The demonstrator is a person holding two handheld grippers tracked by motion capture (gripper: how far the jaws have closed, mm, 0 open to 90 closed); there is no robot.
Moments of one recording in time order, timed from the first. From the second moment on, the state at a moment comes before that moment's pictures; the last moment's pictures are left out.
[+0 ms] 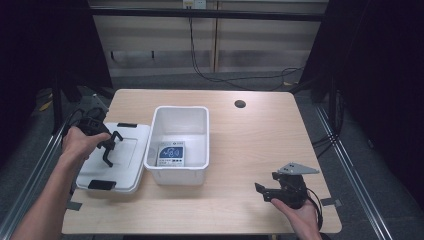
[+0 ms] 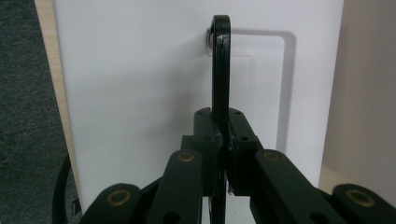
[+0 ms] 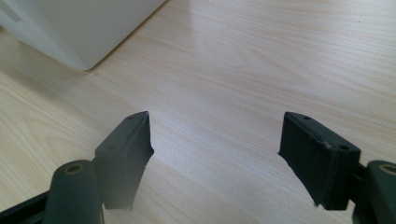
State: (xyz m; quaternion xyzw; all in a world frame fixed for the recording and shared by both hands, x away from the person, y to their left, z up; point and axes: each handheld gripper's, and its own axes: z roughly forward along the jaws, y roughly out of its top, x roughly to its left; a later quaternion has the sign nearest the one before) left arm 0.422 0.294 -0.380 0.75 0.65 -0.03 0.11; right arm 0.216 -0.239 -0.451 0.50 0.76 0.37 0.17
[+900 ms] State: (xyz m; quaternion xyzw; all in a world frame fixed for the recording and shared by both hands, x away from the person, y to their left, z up) left arm 0.411 0.307 -0.342 0.76 0.63 -0.02 0.13; right arm 0.216 -0.239 -0.449 0.49 0.76 0.39 0.16
